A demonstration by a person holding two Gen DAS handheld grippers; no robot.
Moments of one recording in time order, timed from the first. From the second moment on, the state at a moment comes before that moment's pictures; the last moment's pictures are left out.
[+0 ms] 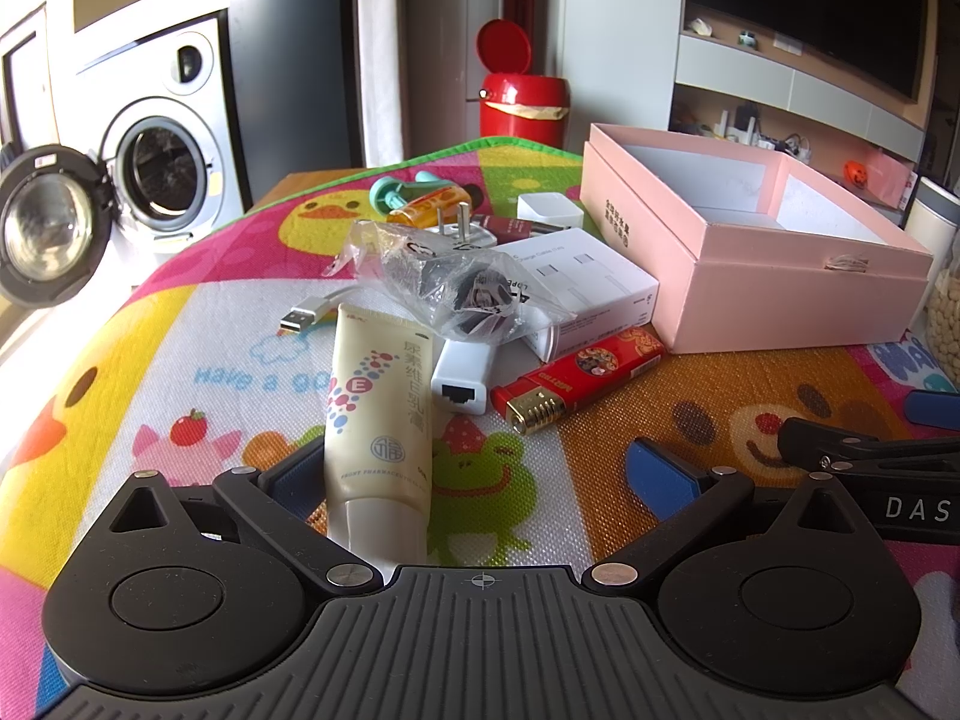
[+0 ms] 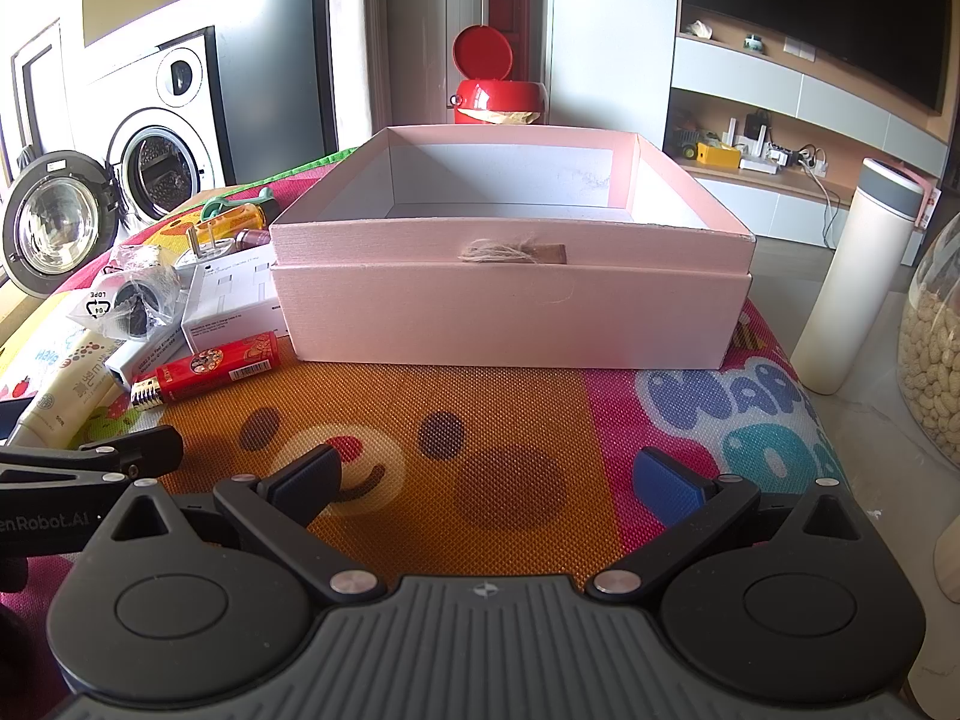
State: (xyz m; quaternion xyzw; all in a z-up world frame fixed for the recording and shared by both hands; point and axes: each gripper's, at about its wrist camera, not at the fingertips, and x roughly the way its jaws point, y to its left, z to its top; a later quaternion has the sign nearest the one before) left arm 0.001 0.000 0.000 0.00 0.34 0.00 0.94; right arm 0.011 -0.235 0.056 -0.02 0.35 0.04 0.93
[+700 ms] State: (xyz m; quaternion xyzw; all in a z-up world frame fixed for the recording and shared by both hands) left arm 0.025 0.067 0.022 -0.06 0.37 -0.06 0.93; right arm 0.012 -0.243 0.063 -0.05 0.39 0.10 0.91
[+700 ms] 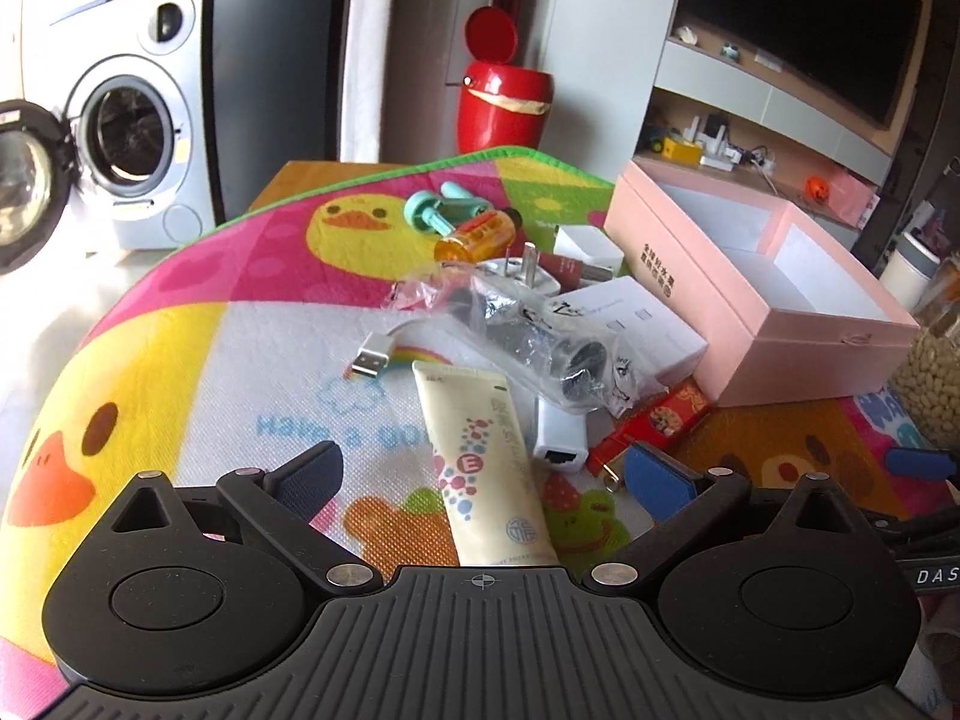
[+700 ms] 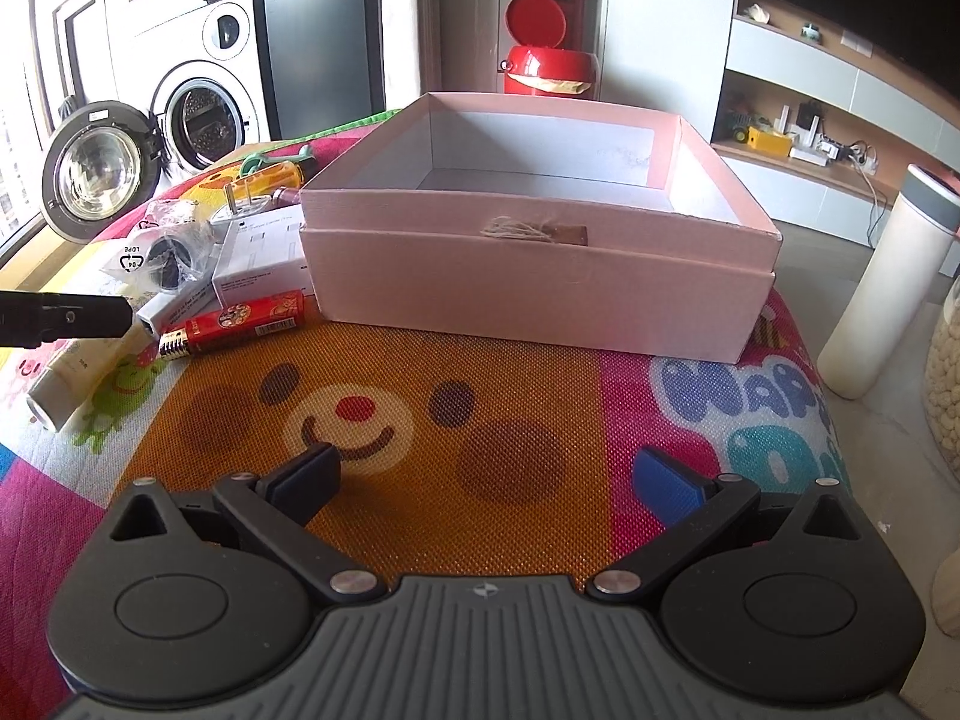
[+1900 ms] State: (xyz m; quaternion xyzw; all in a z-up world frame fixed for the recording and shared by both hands) left arm -0.062 0.089 0.018 -0.02 0.33 -0.16 0.93; right arm 0.009 -0.168 0.100 -0.11 0.34 0.25 0.90
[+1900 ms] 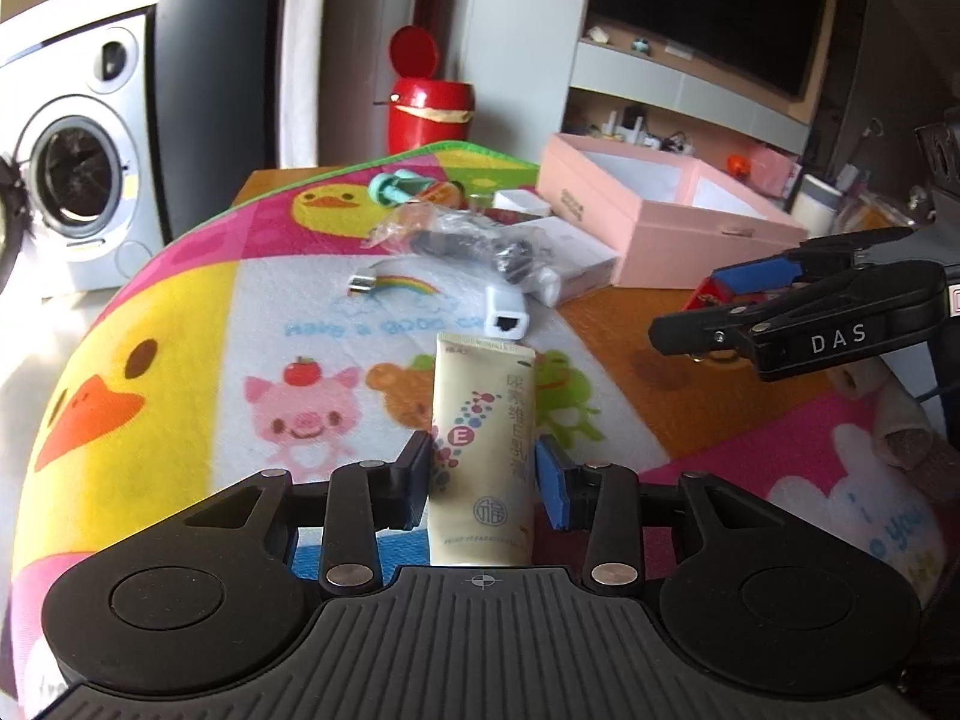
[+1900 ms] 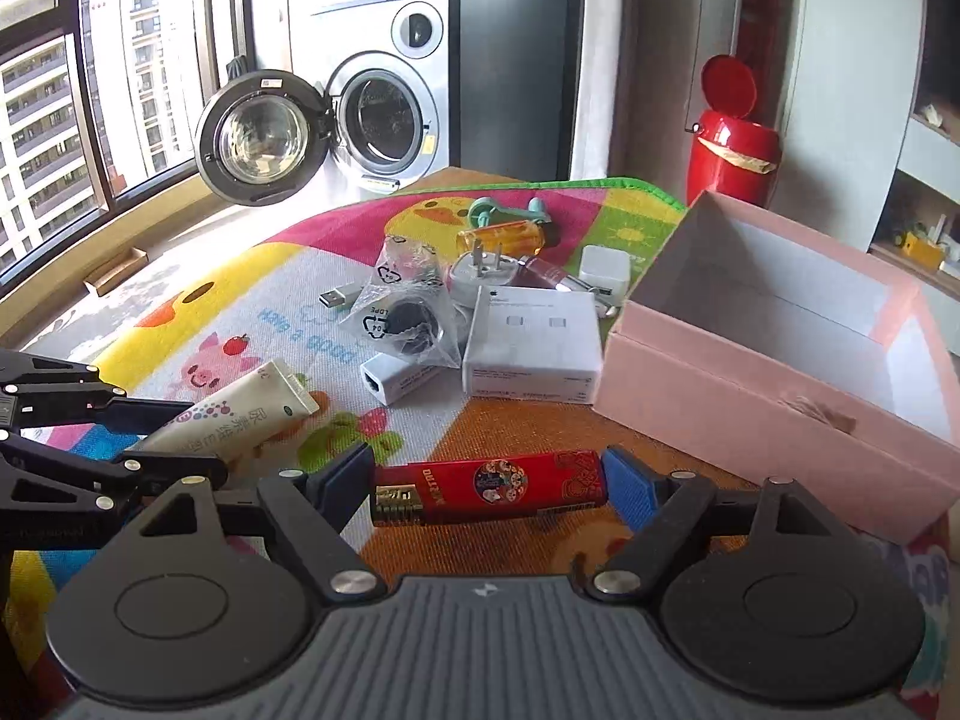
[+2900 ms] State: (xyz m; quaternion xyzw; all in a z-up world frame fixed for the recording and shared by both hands) left arm 0.084 -0.036 0.041 0.12 0.40 -0.35 0.84; right arm -0.020 -0.297 0.077 0.01 0.36 0.13 0.92
